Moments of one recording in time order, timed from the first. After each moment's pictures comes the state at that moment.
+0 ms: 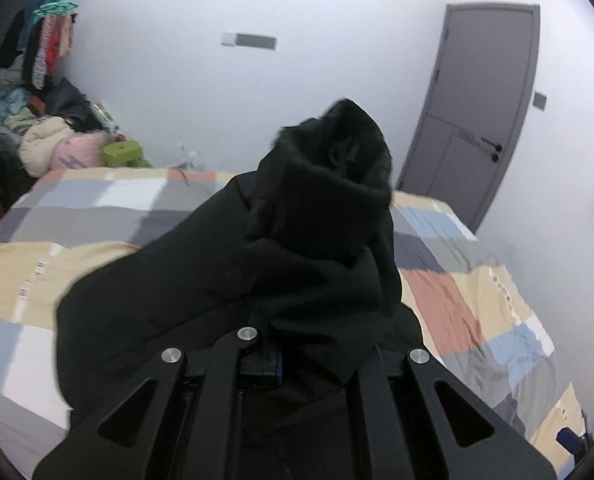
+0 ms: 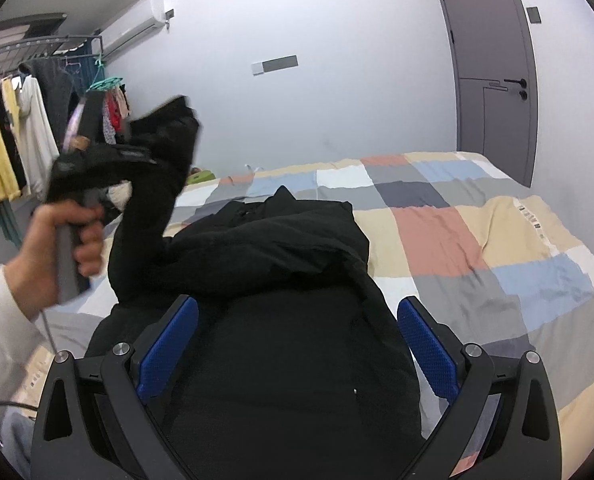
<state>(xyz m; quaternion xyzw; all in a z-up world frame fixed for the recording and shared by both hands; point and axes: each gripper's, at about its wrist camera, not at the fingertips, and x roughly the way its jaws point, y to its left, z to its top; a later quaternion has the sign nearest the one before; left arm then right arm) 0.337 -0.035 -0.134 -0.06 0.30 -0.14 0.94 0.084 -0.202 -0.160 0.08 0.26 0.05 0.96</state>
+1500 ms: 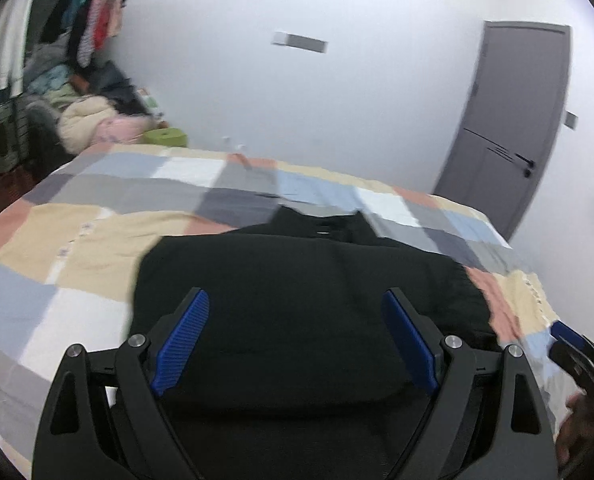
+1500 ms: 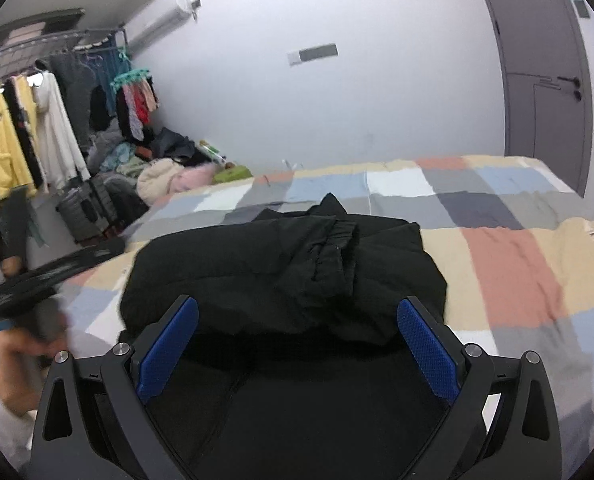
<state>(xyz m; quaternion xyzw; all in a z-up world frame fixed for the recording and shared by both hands) 0.312 0.077 -0.181 -0.09 0.29 -0.06 0.95 0.232 -0.166 -0.174 0.09 0.27 0.13 0.95</state>
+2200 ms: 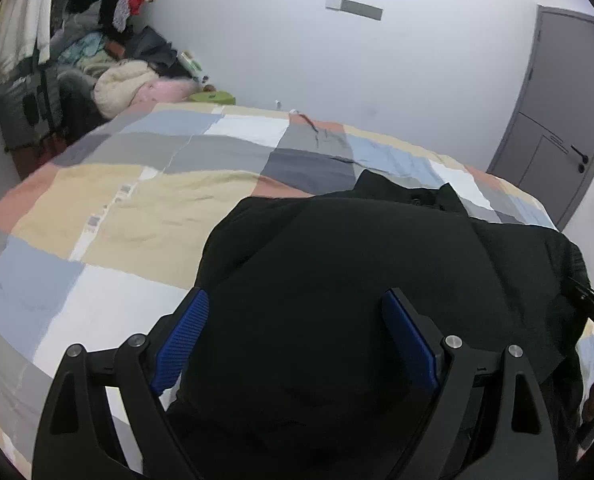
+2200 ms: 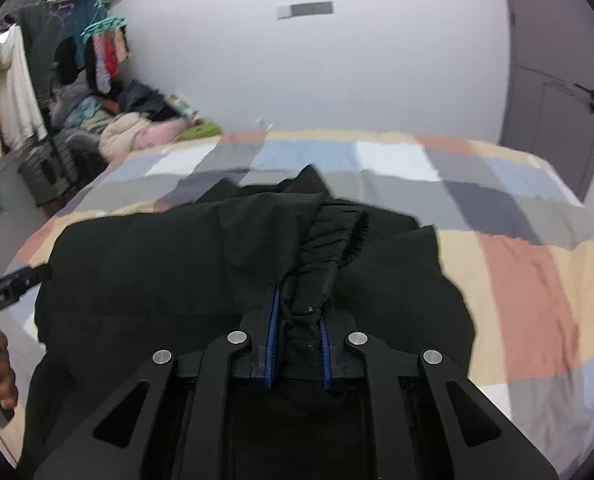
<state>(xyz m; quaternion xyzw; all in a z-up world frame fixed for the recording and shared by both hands) 0.366 0.128 -0.246 -0.10 0.35 0.01 0.93 0.344 -0.142 -0.210 0.02 0.33 0.07 0.94</state>
